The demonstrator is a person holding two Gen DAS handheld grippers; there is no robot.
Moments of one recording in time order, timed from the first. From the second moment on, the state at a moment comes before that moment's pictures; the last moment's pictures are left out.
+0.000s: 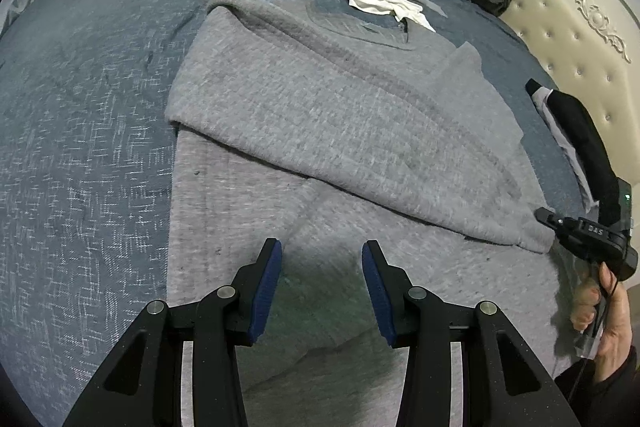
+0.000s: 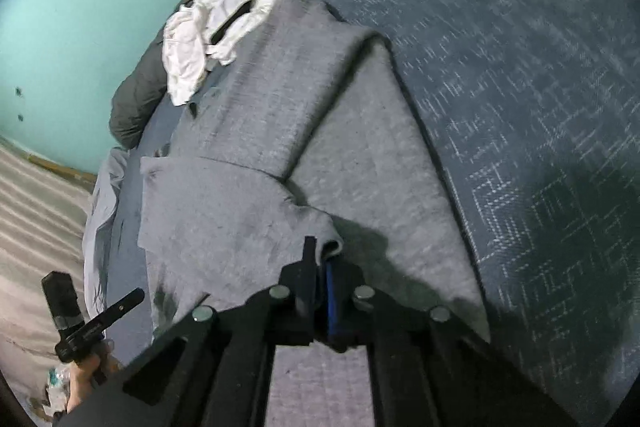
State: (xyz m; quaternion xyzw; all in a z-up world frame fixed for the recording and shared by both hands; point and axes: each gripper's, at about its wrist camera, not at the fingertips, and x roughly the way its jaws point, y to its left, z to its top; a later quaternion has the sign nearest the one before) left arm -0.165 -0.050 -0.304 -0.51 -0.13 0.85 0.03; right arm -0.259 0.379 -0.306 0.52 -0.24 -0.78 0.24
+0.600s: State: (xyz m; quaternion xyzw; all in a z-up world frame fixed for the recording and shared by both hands) left arm -0.169 -0.113 -0.294 -0.51 -0.09 0.85 -0.04; right arm -0.220 0.410 -0.304 0.54 -0.28 -0.76 0.23
